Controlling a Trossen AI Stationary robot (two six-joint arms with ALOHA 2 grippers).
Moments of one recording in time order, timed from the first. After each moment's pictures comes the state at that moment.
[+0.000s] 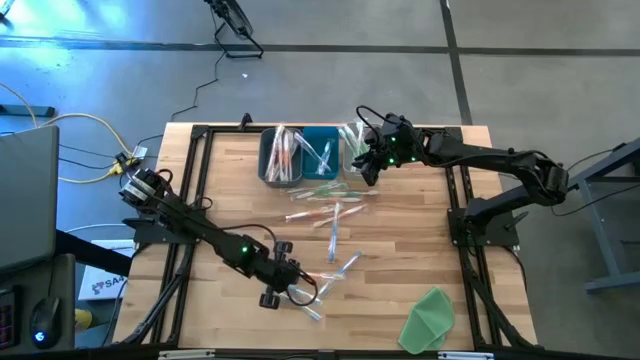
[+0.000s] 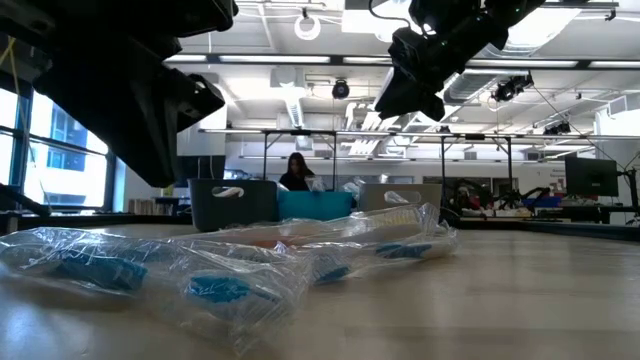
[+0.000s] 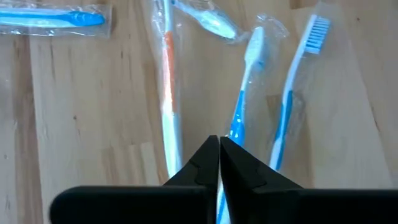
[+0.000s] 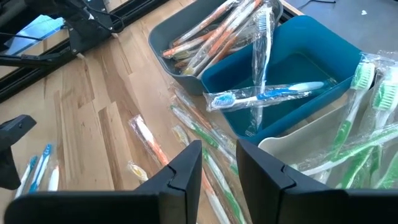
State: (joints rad) left arm -0.51 1.67 1.04 -0.36 -0.14 -0.29; right arm -0.44 1.35 0.99 -0.29 -0.18 0.26
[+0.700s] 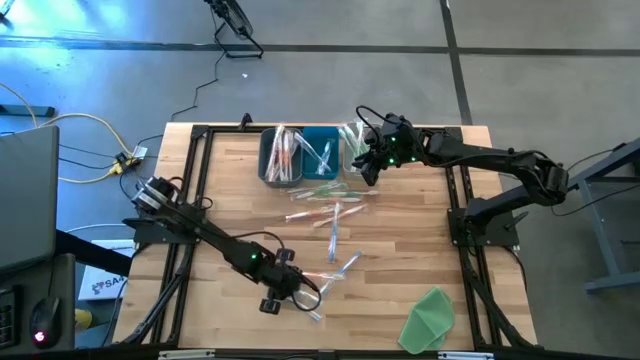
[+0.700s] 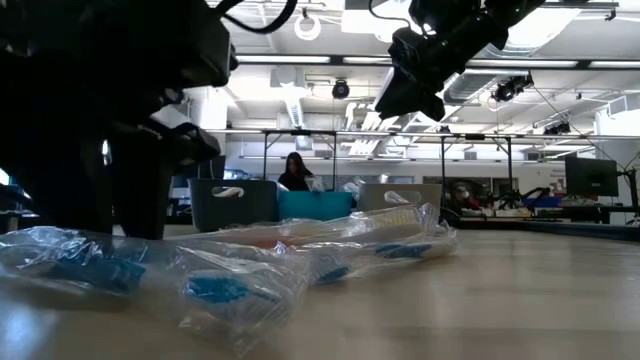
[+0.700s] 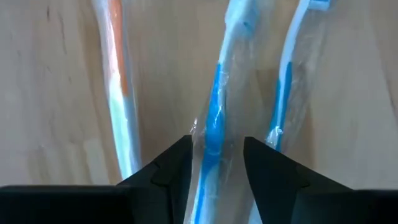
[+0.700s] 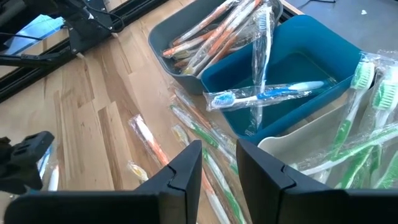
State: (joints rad) left arm -0.51 1.79 1.04 -0.30 -0.04 -0.30; right arm -0.44 1.35 0.99 -0.29 -0.18 0.26
